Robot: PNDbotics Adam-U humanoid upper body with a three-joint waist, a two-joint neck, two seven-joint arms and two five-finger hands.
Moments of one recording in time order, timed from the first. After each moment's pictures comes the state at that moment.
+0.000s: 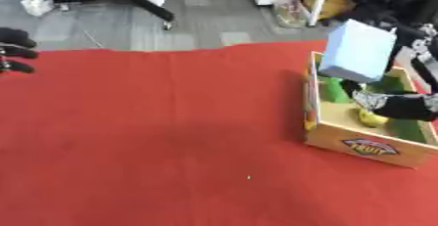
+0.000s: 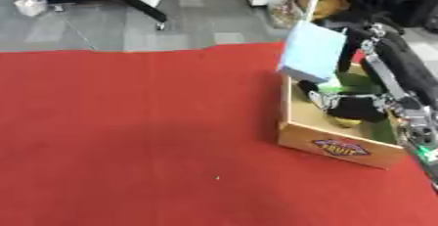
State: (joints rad) left arm -0.45 0.64 0.05 -1.67 0.34 0.06 -0.25; right arm -0.31 -0.81 0.05 -1.79 0.32 -0.01 -0.03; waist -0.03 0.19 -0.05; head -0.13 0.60
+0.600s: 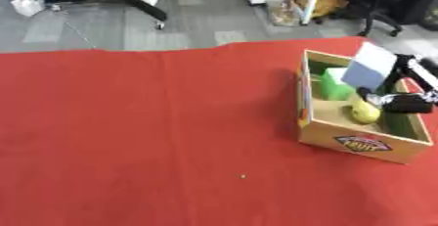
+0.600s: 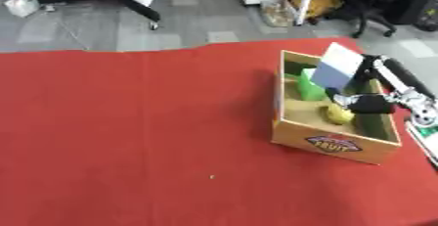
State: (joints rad) left arm -0.33 0.52 0.15 -1.86 0.27 0.04 -0.17; right arm -0.38 -0.81 0.02 -1.30 0.20 -0.12 0.07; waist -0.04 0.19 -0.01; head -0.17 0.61
